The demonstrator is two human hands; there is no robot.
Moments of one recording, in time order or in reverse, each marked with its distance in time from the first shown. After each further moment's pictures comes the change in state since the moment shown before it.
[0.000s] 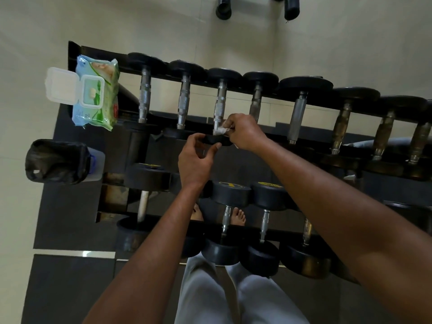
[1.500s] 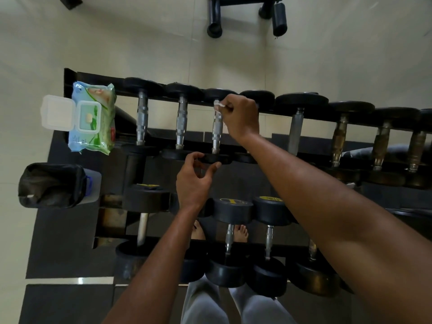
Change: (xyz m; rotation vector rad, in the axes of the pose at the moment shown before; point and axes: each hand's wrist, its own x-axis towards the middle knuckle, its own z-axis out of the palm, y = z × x) left_hand 0.007 -0.001 -0.008 0.017 -0.040 -0.026; right_hand 0.053 -0.028 -0.018 0.077 0.587 -0.180
